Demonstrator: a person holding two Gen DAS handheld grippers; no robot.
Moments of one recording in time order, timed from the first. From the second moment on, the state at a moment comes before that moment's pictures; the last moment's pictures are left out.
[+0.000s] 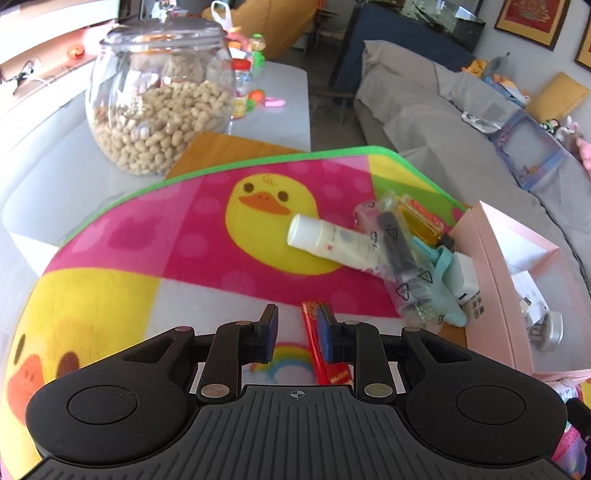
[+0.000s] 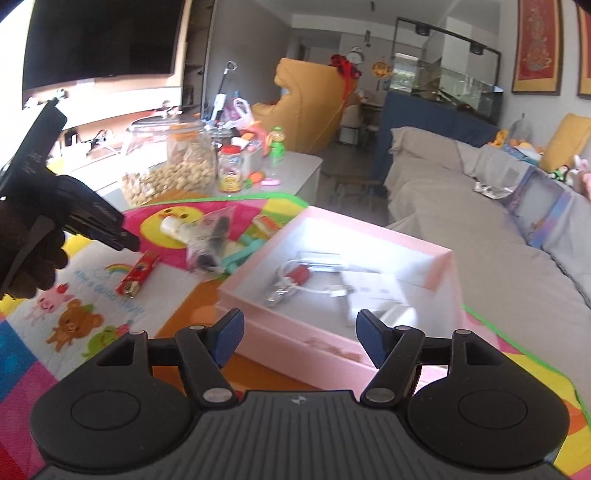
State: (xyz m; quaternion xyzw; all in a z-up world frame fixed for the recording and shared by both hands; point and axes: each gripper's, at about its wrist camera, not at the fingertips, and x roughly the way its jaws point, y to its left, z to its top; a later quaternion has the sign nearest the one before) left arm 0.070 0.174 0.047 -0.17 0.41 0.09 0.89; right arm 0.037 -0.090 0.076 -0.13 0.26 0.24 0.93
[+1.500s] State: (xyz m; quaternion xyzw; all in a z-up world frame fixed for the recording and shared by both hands) left arm -0.032 0.163 0.005 -0.18 0.30 -0.04 0.93; right arm 0.277 0.109 0.065 -0.21 0.45 0.18 0.85
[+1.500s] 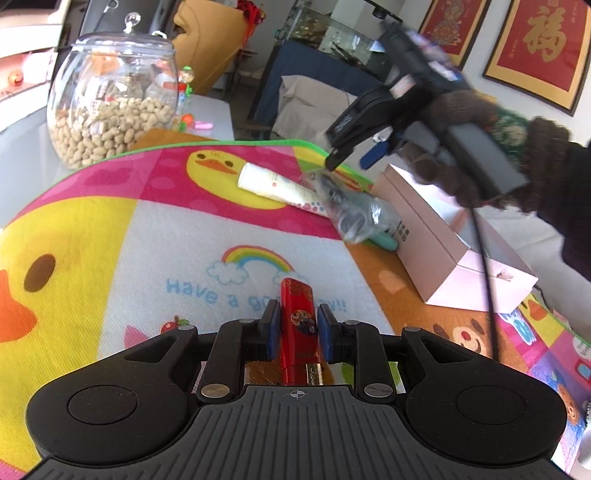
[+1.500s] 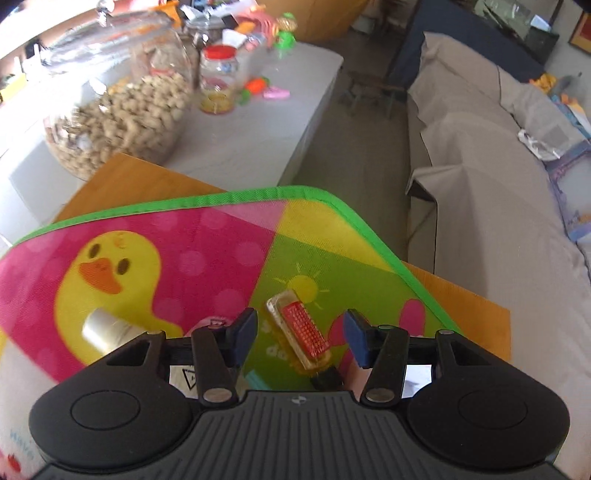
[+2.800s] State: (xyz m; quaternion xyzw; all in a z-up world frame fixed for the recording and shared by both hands) left arm -0.031 0.157 0.009 -0.18 0.32 -0.02 0.93; right arm 0.021 -0.020 0.055 -0.24 0.36 0.24 0.87
